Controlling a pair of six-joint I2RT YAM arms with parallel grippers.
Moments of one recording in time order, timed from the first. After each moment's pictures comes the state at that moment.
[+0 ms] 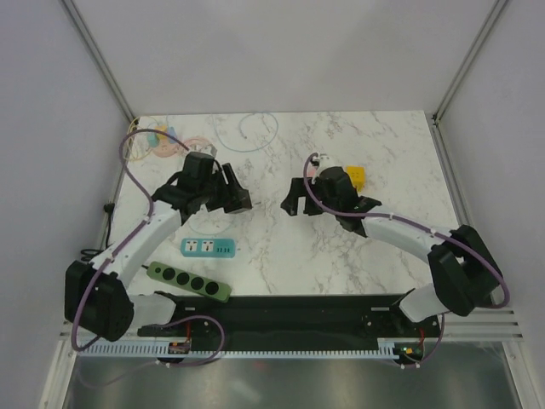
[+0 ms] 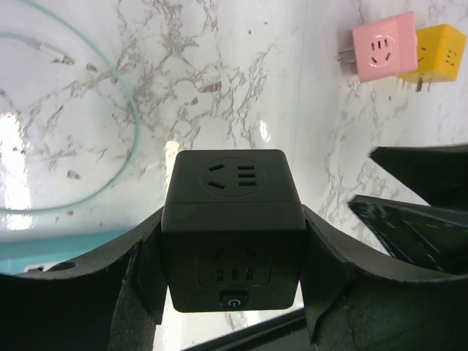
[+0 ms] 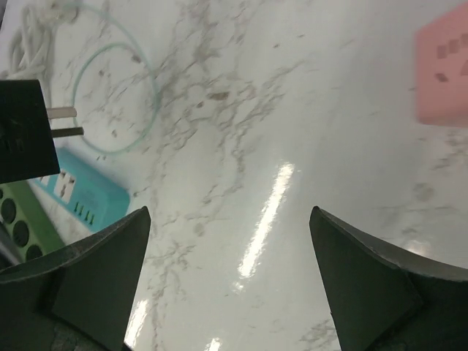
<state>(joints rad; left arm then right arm) -0.36 1.22 0.98 -0.50 0.10 -0.64 0.66 1.52 0.91 0.05 -0.13 0.51</state>
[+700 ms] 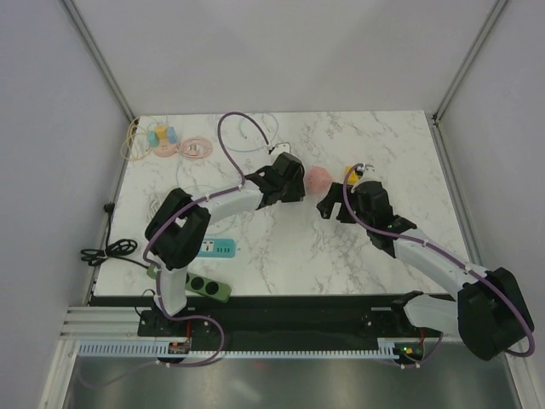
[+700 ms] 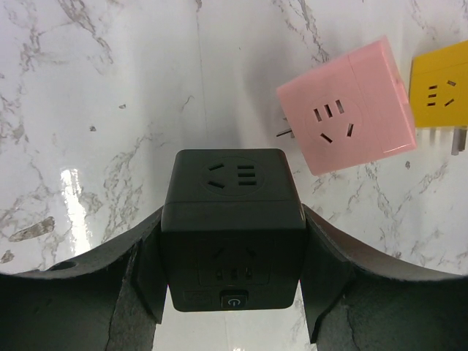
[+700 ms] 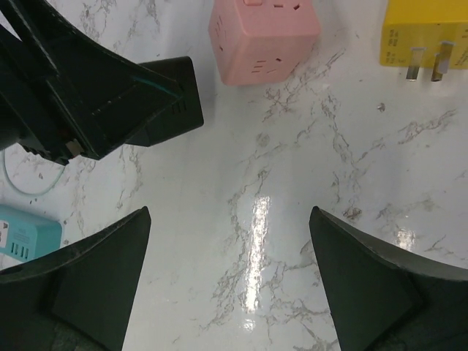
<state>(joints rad) -0.74 1.94 1.37 -0.20 -0.29 -0.67 0.46 1.18 0.61 0.04 0.03 0.54</state>
